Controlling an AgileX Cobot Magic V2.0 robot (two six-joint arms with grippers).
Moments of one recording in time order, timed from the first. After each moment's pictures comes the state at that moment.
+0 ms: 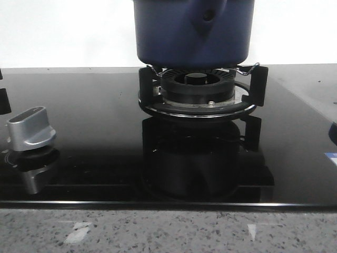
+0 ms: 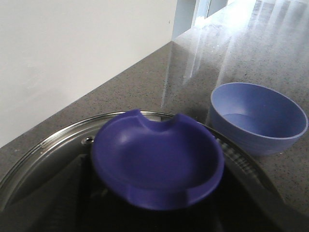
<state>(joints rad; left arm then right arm) -0.42 1.74 -1.44 -1.48 0.70 1.57 0.02 0.54 -0.84 0.16 0.96 -0.04</state>
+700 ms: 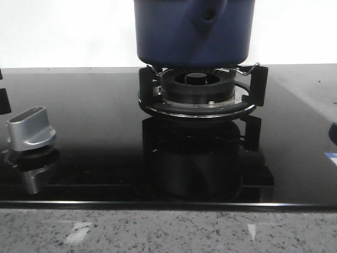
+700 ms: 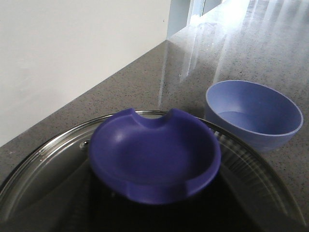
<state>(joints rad) -0.42 1.74 -1.44 -1.48 0.71 1.58 0.02 0.54 -0.84 0.15 0.96 -0.04</state>
